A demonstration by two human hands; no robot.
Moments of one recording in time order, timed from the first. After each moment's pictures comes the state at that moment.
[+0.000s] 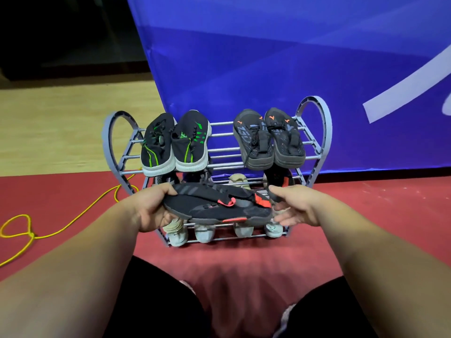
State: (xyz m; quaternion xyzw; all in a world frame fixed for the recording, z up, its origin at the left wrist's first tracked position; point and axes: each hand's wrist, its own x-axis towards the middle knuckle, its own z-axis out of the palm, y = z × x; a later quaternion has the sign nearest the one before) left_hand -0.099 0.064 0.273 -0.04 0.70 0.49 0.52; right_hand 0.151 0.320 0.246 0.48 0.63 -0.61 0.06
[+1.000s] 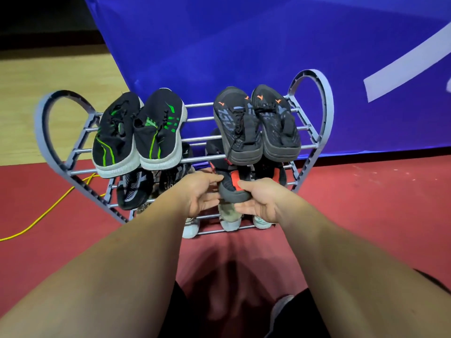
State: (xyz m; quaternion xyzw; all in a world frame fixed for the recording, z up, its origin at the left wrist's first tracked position) left_hand -0.047 0.212 0.223 0.04 0.68 0.49 0.54; right_hand 0.086 0.317 0.201 0.47 0.47 -0.75 -0.02
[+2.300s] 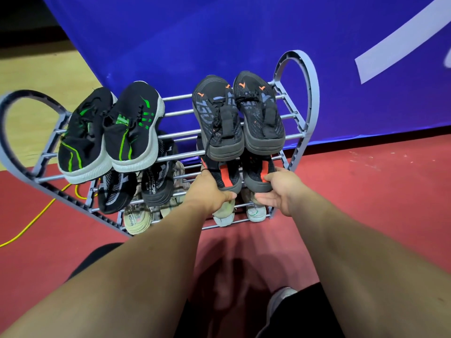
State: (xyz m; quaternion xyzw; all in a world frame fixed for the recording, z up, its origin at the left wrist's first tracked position) left_hand -0.019 0.246 0.175 0.32 0.88 0.22 0.28; right_hand 0.129 0.380 0.166 0.57 0.43 -0.69 -0.11
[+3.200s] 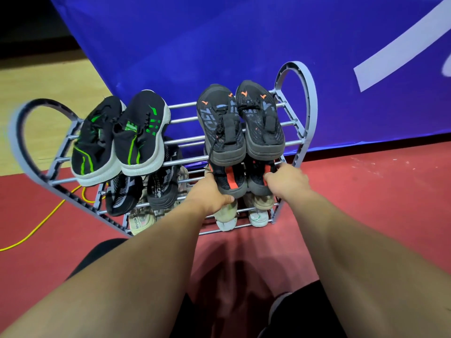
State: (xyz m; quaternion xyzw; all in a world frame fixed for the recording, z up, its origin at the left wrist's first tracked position) left_hand -0.022 0.241 0.193 0.35 0.87 0.20 0.29; right_hand 0.129 0.387 0.200 0.58 0.75 -0.32 0.00
